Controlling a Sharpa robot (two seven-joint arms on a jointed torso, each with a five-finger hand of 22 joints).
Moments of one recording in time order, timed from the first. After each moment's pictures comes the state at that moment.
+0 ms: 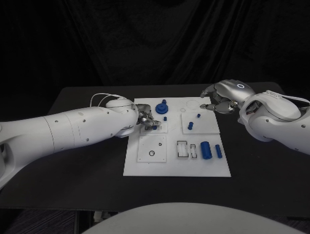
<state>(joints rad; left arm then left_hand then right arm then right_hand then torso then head) 1.23 -0.50 -0.21 1.20 -1.21 0.01 -0.40 0.95 0.04 0.23 0.28 0.18 1.05 0.02 0.33 1.17 1.46 -0.04 1.57 1.31 1.47 -0.08 1.57 1.31 0.07 1.41 0.03 1.44 1.31 1.32 -0.91 -0.25 1.55 -1.59 -0.48 -0.16 1.38 -0.06 0.13 0.27 0.15 0.82 0.11 0.10 0.44 1.47 0.01 1.48 1.31 1.47 -0.06 1.40 1.31 0.06 1.45 0.06 1.19 1.31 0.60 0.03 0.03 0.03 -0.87</state>
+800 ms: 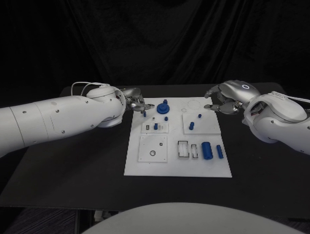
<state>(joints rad) 1.32 -0.65 -0.21 1.35 -1.21 -0.13 -0.38 0.95 0.04 0.17 0.29 0.16 1.06 0.01 0.37 1.25 1.46 -0.05 1.57 1.31 1.47 -0.09 1.57 1.31 0.05 1.44 0.02 1.45 1.31 1.32 -0.93 -0.25 1.55 -1.59 -0.47 -0.16 1.38 -0.06 0.13 0.27 0.15 0.82 0.11 0.10 0.43 1.47 0.01 1.48 1.31 1.47 -0.06 1.40 1.31 0.06 1.45 0.06 1.19 1.31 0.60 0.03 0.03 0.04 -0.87</state>
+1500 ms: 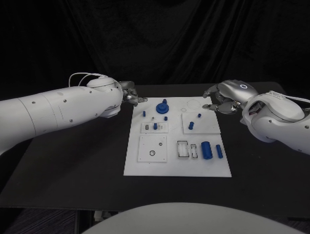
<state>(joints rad) 1.34 -0.56 -0.21 1.15 -1.21 -0.05 -0.42 0.95 0.04 0.14 0.29 0.13 1.05 0.01 0.37 1.27 1.46 -0.05 1.57 1.31 1.47 -0.09 1.57 1.31 0.05 1.44 0.02 1.45 1.31 1.32 -0.92 -0.25 1.55 -1.59 -0.47 -0.16 1.38 -0.06 0.13 0.27 0.15 0.82 0.11 0.10 0.43 1.47 0.01 1.48 1.31 1.47 -0.06 1.39 1.31 0.06 1.45 0.06 1.19 1.31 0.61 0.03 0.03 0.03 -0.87</state>
